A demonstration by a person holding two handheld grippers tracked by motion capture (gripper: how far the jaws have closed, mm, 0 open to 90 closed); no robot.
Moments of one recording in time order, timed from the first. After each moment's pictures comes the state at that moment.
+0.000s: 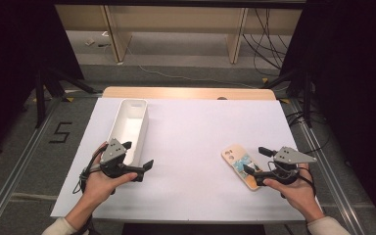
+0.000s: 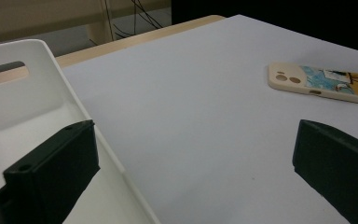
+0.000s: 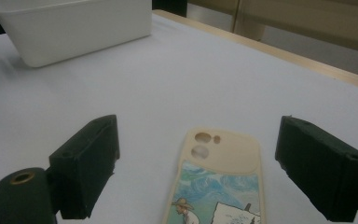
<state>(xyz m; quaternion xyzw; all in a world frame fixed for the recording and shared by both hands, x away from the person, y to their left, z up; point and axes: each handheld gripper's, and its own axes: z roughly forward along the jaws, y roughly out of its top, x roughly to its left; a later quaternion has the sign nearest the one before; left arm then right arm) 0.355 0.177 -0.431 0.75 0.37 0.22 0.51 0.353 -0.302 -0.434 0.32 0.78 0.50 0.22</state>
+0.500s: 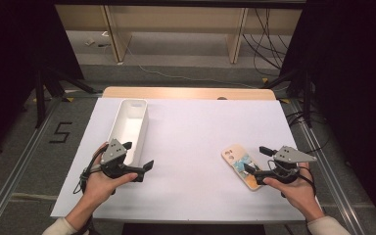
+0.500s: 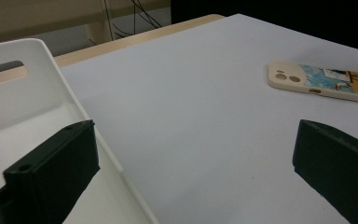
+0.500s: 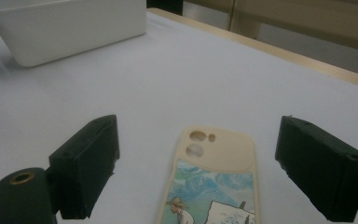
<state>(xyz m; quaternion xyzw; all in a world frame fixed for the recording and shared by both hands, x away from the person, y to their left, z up) 0.354 0.177 -0.432 0.75 0.37 0.22 0.51 0.356 -0.304 -0.435 0.32 0.78 0.49 0.22</state>
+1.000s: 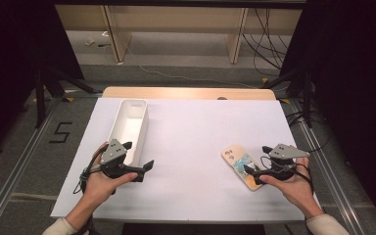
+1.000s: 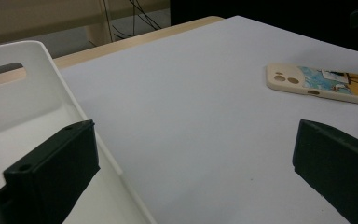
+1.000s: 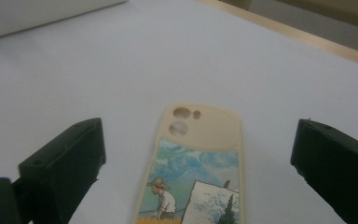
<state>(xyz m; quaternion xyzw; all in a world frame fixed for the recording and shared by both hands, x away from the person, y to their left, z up) 0.354 0.177 -0.432 0.75 0.37 0.22 0.51 0.366 -0.301 -0.438 0.35 0.80 0.43 0.22</state>
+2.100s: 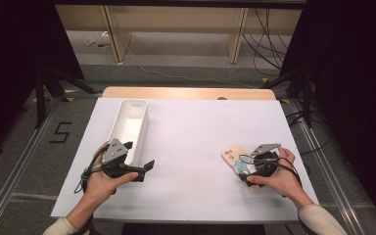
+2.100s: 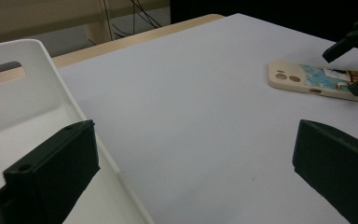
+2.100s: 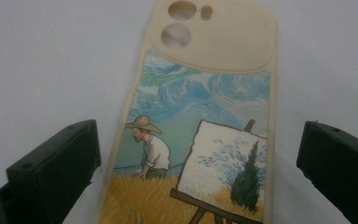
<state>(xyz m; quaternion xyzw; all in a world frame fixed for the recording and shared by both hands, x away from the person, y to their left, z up) 0.356 0.175 -0.433 0.75 0.36 0.22 0.51 0.396 -0.281 -0.471 0.38 0.88 0.26 0.14</state>
